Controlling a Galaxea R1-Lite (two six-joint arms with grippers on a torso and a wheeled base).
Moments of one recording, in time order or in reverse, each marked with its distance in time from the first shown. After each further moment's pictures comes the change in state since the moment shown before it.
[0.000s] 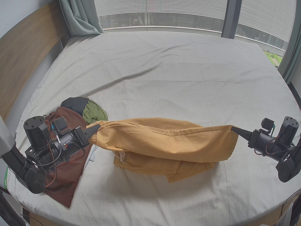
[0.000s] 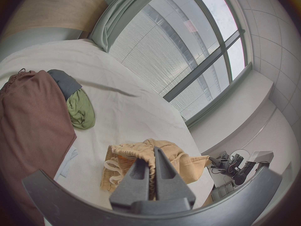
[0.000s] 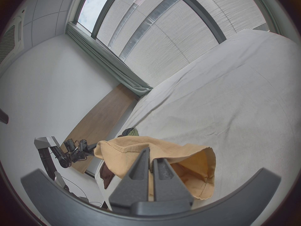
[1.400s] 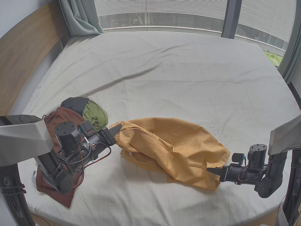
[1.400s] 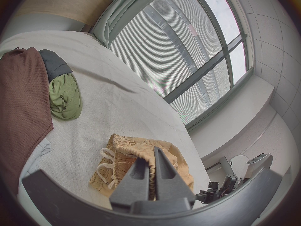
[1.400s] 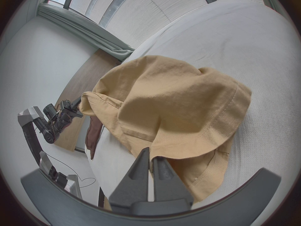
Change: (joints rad) left arm -0.138 0.289 -0.169 -0.170 0.149 -0.065; right arm 0.202 0.360 0.072 -0.003 -0.172 -0.107
